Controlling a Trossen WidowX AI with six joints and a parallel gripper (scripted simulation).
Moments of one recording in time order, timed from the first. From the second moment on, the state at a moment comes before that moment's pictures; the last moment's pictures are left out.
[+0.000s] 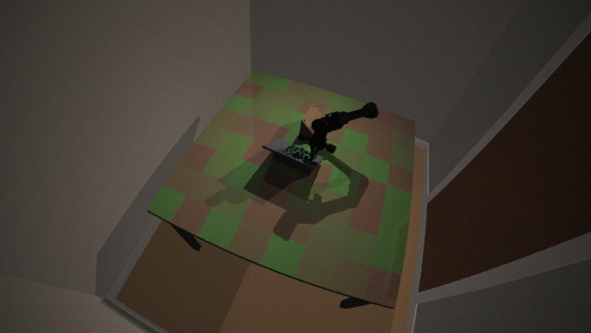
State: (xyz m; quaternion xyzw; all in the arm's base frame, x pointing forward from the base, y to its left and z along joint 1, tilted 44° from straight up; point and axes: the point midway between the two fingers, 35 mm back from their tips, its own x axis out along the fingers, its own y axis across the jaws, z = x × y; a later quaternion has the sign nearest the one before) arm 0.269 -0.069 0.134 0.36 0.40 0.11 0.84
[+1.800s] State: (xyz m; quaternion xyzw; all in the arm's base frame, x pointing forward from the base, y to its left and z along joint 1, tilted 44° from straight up) arm 0.203 -0.156 0.097 0.35 0.40 0.09 0.84
